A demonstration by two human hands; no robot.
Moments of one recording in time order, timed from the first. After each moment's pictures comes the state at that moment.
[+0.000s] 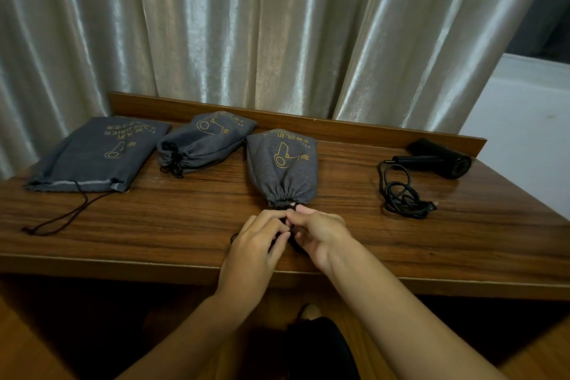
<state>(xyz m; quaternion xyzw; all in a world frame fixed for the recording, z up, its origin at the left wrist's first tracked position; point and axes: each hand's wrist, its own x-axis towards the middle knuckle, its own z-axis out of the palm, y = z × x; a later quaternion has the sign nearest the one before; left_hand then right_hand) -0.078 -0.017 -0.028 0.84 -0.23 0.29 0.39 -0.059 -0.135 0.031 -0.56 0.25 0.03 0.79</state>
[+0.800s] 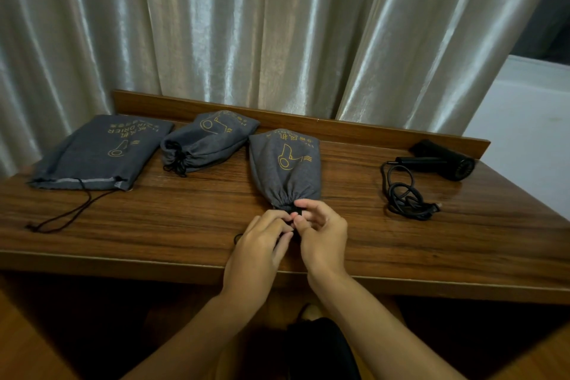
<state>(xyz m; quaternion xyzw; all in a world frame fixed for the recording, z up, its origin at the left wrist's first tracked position) -0.078 -0.020 -0.027 0.85 -0.22 0.28 0.39 -0.074 -0.127 0.001 -0.73 0.09 -0.21 0.65</state>
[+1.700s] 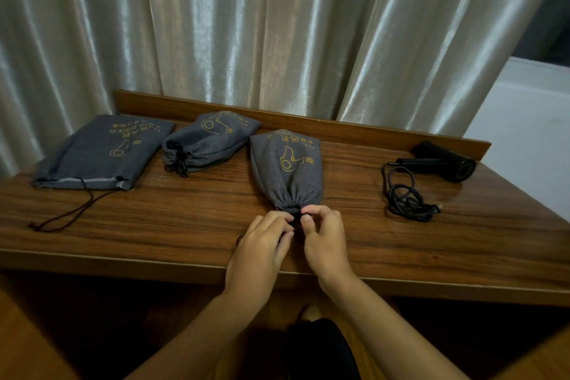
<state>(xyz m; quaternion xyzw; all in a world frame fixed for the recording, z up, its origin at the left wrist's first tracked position) -0.076 -0.022 -0.030 0.85 -0.21 0.28 0.39 -0.068 -0.140 -0.004 -0.82 0.05 -0.19 0.53</state>
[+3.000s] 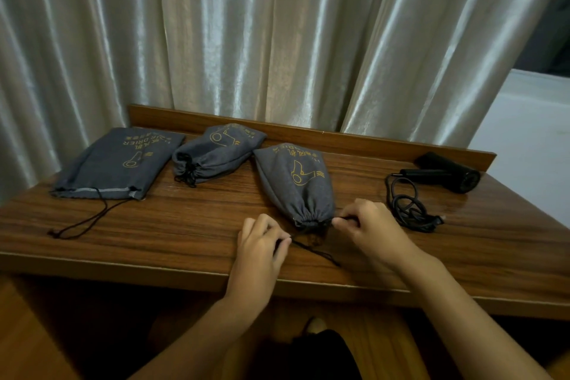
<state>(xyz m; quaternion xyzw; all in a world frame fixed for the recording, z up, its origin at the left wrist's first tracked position) -0.075 -0.016 -0.025 0.86 -0.17 0.31 0.36 -0.063 -0.221 0.057 -0.97 -0.11 -0.11 0.17</state>
